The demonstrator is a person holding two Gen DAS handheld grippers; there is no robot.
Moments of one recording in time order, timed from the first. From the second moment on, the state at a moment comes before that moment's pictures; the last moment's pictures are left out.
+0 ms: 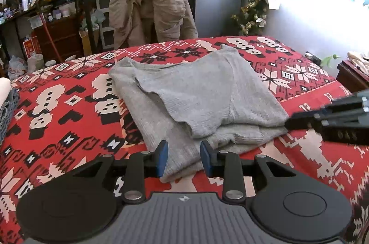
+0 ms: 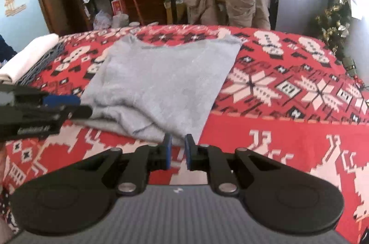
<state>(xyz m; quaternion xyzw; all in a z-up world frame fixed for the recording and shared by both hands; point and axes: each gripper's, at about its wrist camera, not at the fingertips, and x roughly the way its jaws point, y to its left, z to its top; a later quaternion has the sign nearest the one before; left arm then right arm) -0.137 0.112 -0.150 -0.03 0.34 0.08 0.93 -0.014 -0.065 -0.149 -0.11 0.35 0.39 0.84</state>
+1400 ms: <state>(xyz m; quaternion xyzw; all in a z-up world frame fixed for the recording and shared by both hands) -0.161 0.118 -0.146 -0.06 0.31 0.06 0.95 -0.043 -0.014 -0.140 -0.12 0.33 0.47 0.81</state>
